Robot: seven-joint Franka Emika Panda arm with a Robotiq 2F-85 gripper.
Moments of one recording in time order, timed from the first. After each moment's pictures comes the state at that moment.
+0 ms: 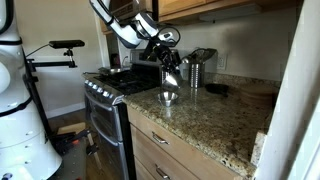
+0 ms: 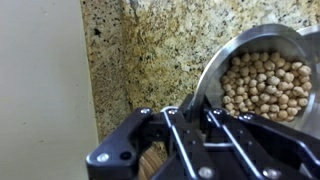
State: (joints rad) arm 0.20 0.17 0.13 -2.01 -0.89 1.95 0.53
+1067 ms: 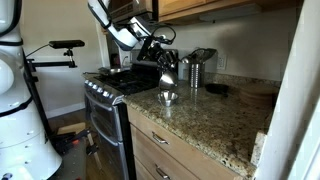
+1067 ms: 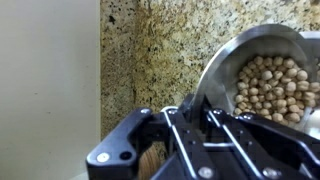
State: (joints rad) arm 0.24 0.21 0.18 -1.99 -0.97 1.85 0.53
